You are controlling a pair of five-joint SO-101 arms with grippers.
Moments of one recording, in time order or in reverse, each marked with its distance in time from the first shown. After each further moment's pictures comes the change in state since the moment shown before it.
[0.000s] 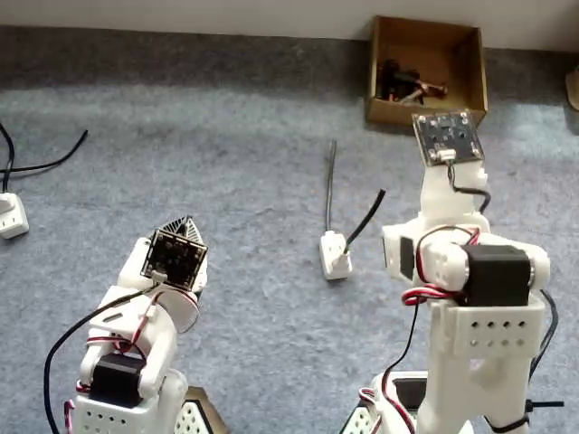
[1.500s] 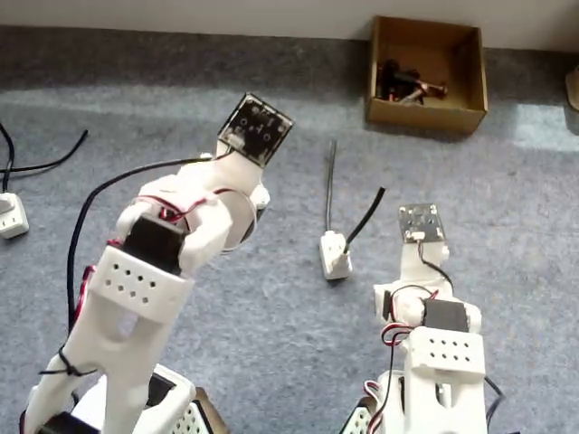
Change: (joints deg) left arm 13.6 68.9 -58.7 11.2 5.1; right arm 8.3 -15.5 60.2 -39.2 3.8
